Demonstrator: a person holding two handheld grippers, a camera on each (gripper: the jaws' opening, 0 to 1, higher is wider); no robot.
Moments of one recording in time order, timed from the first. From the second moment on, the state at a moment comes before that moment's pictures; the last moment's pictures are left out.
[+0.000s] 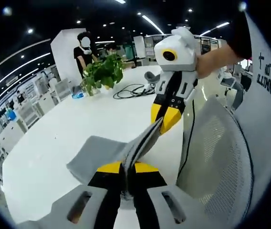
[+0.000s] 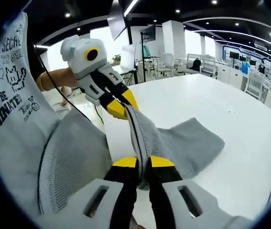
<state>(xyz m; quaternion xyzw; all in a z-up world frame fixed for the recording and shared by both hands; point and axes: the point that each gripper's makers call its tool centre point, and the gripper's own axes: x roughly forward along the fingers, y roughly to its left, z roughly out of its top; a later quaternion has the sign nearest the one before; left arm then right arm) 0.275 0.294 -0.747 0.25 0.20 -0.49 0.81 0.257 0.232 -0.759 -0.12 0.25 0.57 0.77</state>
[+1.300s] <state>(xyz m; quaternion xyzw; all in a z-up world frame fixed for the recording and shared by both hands) 0.275 0.295 -0.726 0.17 0.20 -0.49 0.83 0.259 0.235 -0.723 -0.08 0.25 0.57 0.78</state>
